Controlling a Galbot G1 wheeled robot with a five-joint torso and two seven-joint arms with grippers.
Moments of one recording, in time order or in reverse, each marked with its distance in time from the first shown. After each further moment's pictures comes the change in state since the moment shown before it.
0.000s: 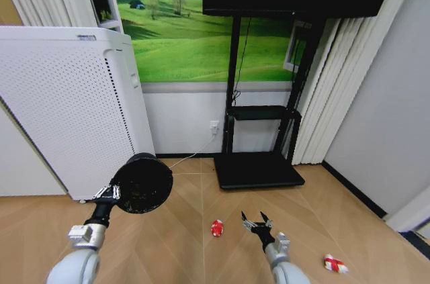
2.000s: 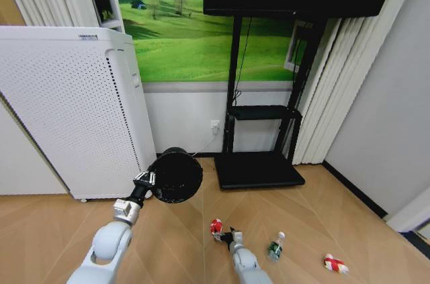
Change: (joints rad) left arm -0.198 0.135 0.302 0.057 -0.001 0.090 -0.055; right arm 0.428 0.046 -0.219 -0.815 -0.047 0.047 0.118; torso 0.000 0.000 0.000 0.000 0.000
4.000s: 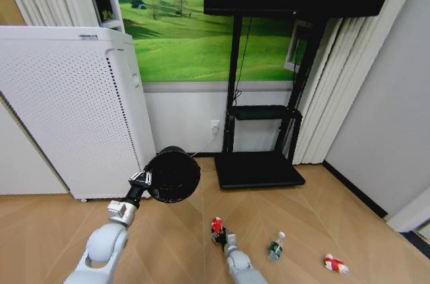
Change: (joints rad) left arm 0.013 -0.015 -0.044 -0.024 -0.022 -0.002 0.027; right arm 0.036 0.000 -0.080 -0.111 -0.030 0.111 0.063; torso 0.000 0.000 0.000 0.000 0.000
